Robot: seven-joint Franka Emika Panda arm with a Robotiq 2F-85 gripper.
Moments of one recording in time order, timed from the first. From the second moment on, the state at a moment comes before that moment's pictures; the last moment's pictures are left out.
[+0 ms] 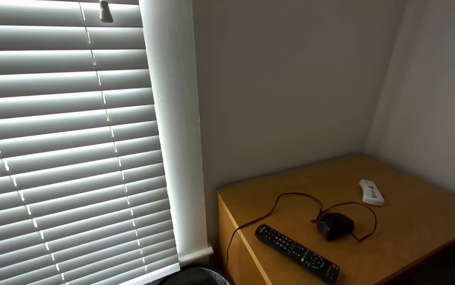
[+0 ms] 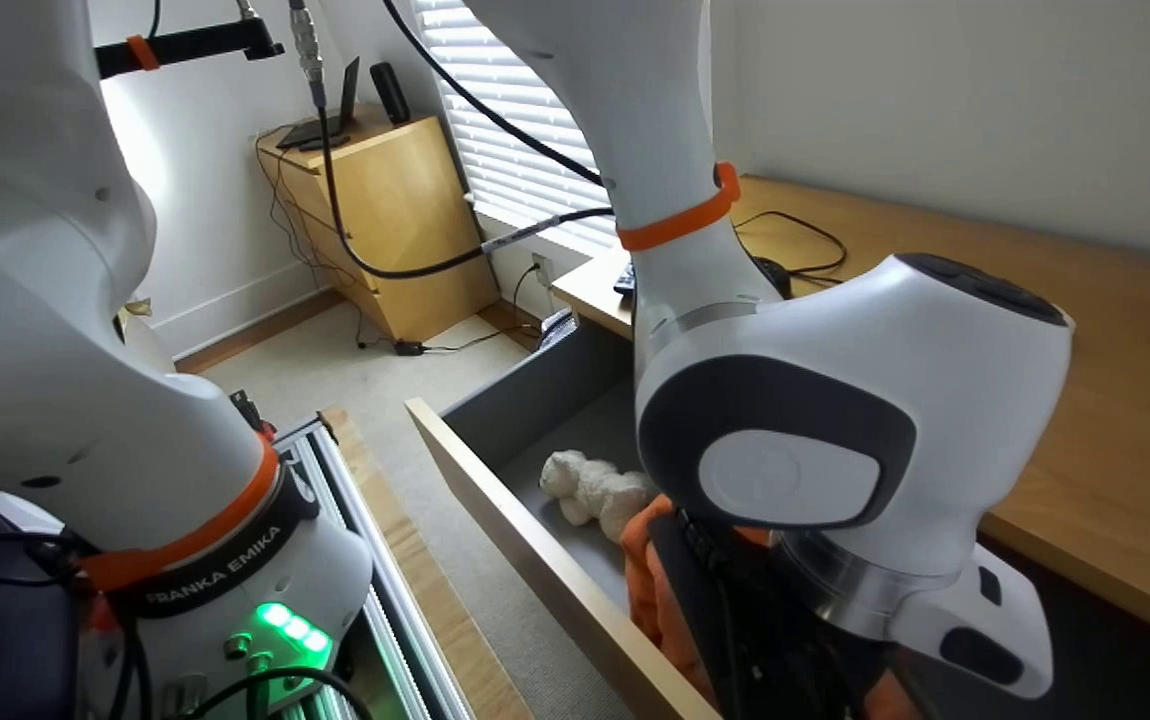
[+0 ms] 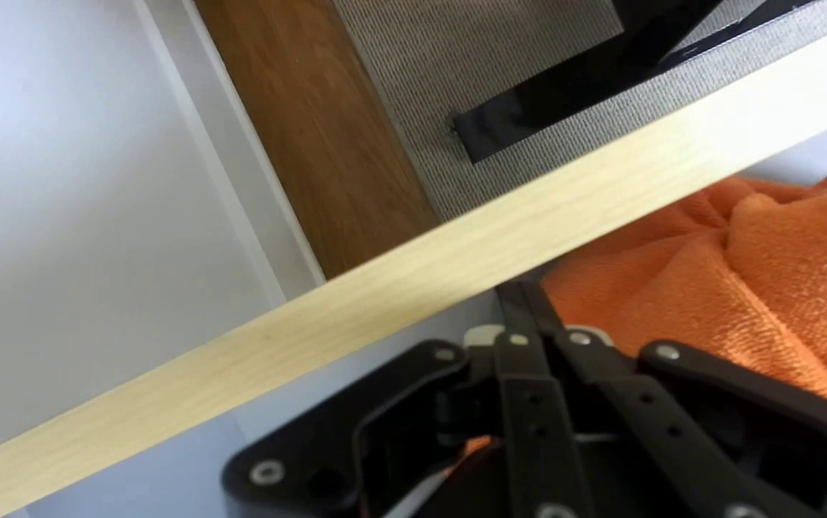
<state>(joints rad) -0.32 0.47 -0.45 -2.46 -0.06 2.66 -0.29</state>
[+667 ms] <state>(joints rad) -0.40 0.31 -0.30 -2.46 0.02 2.46 -0.32</state>
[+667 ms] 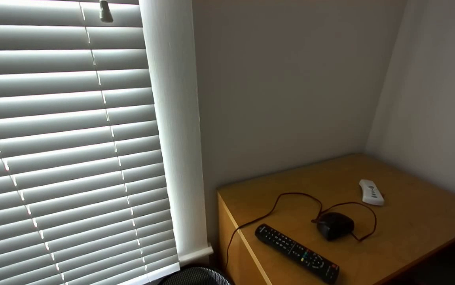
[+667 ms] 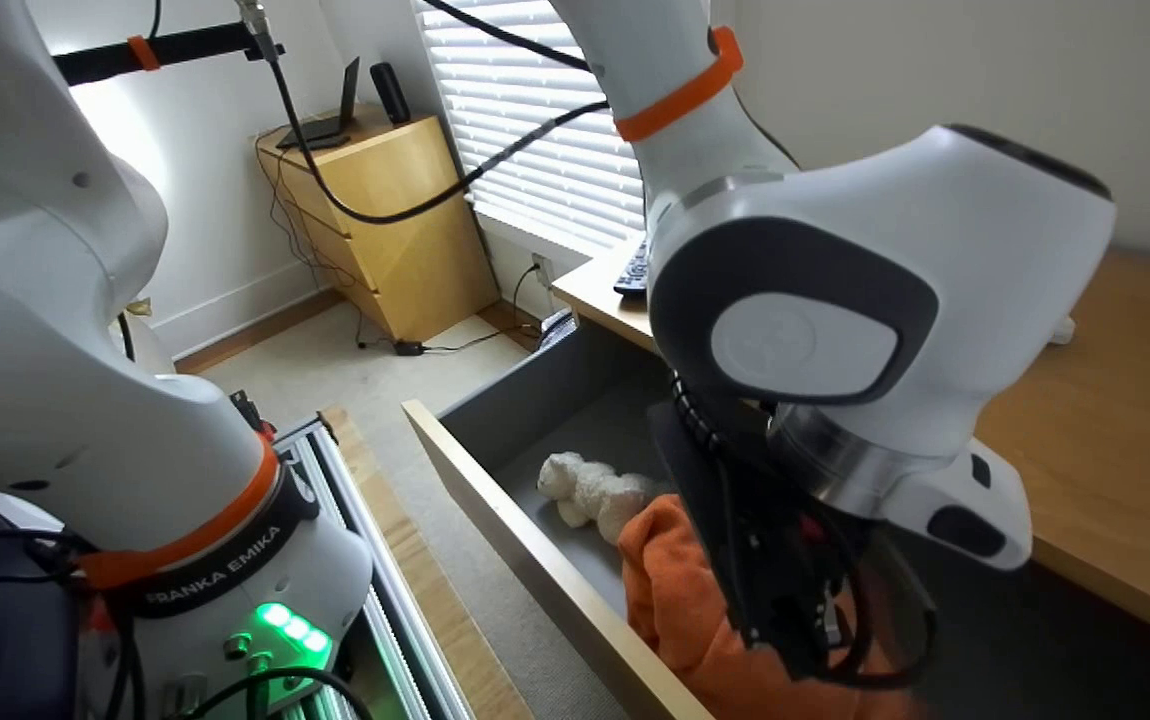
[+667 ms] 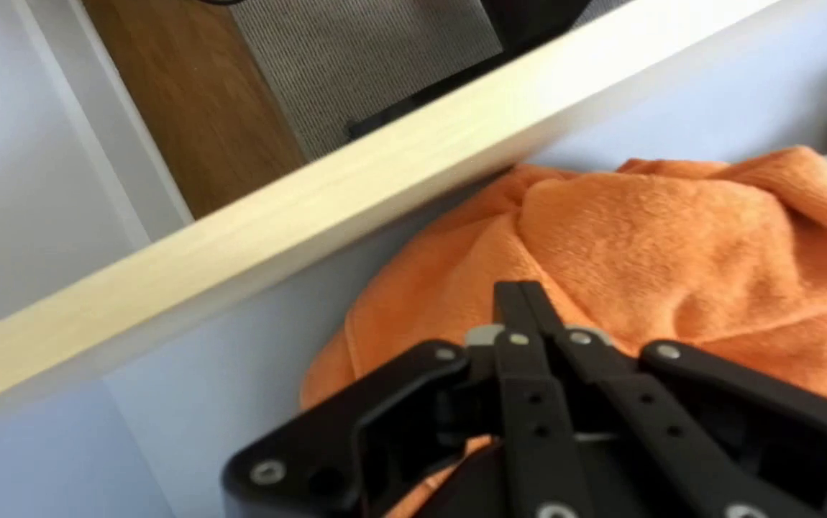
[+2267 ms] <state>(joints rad) -0.31 -0.20 -0.24 -2.58 0.02 2.37 -0.29</state>
